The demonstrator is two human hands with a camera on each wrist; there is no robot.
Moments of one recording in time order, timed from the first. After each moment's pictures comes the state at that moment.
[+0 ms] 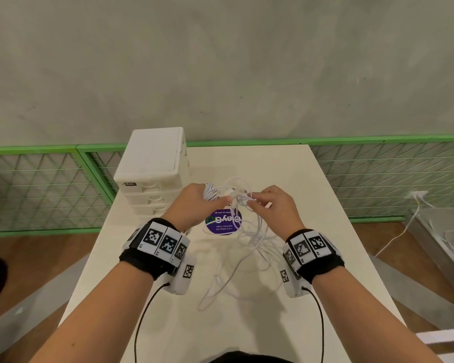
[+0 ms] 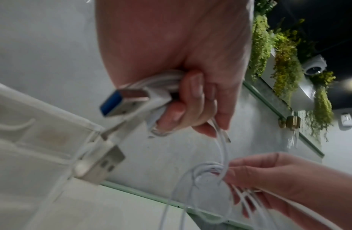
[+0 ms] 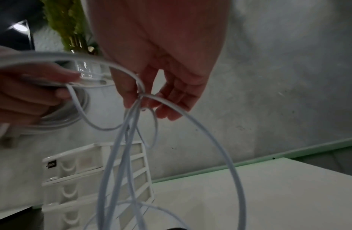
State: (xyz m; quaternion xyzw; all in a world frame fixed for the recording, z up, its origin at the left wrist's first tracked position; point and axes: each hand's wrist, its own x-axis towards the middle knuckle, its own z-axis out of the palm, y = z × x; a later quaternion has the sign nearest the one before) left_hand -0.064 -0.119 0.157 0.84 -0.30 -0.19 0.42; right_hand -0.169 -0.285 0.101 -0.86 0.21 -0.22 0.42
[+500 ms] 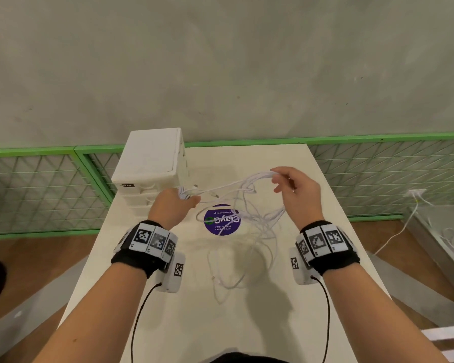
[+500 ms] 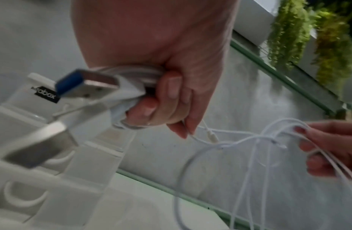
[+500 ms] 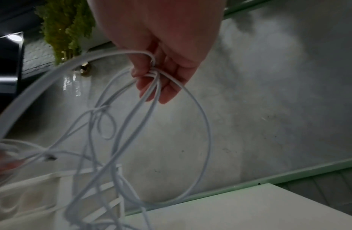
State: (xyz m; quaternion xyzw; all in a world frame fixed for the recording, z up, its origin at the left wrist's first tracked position) left_hand -0.032 -0.101 0.132 0.91 -0.17 -0.14 0.36; right_hand -0.181 -0.309 0.129 -0.77 0.20 -0.39 0.46
